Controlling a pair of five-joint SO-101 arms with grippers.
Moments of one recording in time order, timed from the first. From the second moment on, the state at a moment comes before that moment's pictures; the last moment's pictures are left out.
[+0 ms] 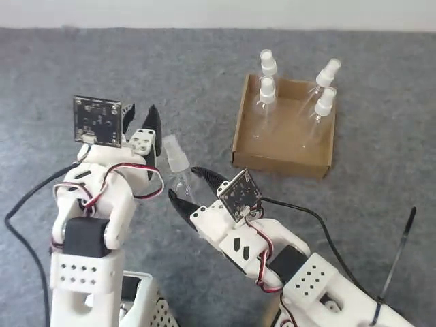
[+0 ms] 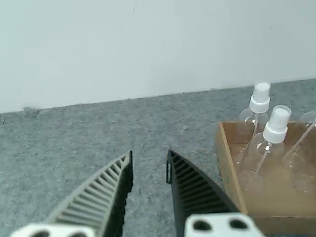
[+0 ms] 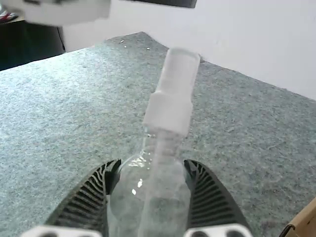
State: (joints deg) left arm 0.1 -61.8 47.3 49.5 2.8; right arm -50.5 -60.9 80.8 3.5 -3.3
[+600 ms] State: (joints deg) left arm 9.0 -61.8 43.1 63.8 2.9; right arm -50.5 -60.9 80.9 3.5 -3.3
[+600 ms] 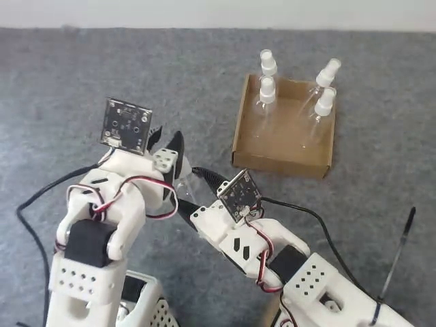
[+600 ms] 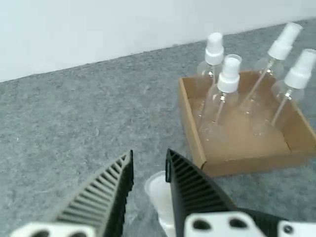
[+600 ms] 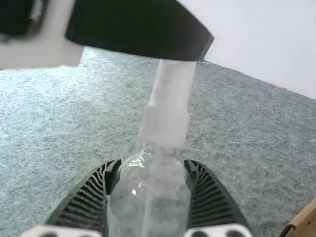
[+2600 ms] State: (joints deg) left arm 3.8 -61.7 35.3 66.8 -0.2; right arm -50.5 -60.9 80.9 3.5 -3.3
